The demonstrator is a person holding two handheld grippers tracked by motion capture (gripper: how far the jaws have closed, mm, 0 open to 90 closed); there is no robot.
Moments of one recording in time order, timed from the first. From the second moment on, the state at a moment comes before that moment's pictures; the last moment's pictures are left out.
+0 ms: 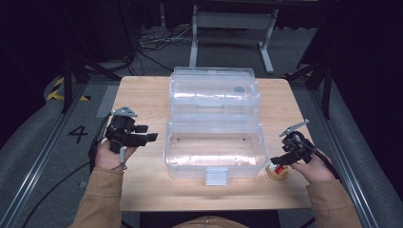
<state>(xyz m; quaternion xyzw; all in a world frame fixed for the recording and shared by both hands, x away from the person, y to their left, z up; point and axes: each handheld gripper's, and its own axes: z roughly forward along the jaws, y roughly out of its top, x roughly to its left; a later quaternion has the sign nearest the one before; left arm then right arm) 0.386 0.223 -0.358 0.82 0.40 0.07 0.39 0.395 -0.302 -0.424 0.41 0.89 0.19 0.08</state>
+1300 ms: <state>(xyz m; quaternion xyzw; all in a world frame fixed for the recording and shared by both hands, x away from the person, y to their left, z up) 0.388 0.224 -0.361 0.83 0.40 0.07 0.38 0.385 -0.286 -0.468 0.38 0.92 0.06 0.02</state>
